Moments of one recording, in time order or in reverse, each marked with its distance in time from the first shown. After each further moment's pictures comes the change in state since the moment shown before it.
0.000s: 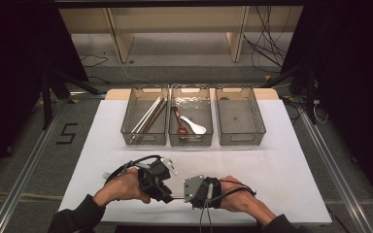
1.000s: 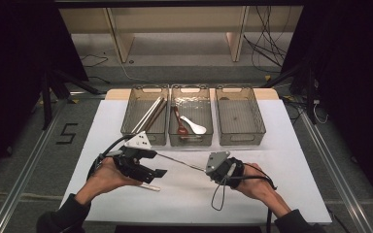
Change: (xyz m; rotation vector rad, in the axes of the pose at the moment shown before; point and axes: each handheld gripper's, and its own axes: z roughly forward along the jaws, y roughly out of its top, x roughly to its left) left arm 0.008 -0.022 -0.060 -0.406 0.273 -0.064; right arm -0.040 -0.040 -0.038 0.026 -0.234 0.265
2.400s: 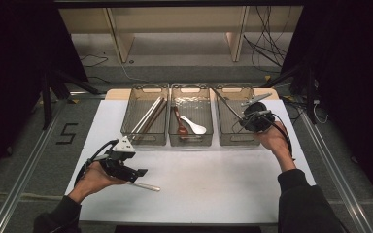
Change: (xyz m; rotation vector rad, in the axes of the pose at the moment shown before) left arm 0.049 -0.062 0.015 0.078 0.147 -0.066; right arm -0.159 -0.038 -0.012 0.000 -0.252 0.547
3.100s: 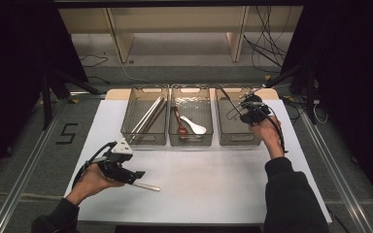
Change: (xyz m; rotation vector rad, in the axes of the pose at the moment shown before) left arm 0.000 -0.006 0.000 0.024 0.013 -0.020; right arm -0.018 0.016 0.036 0.111 -0.068 0.136
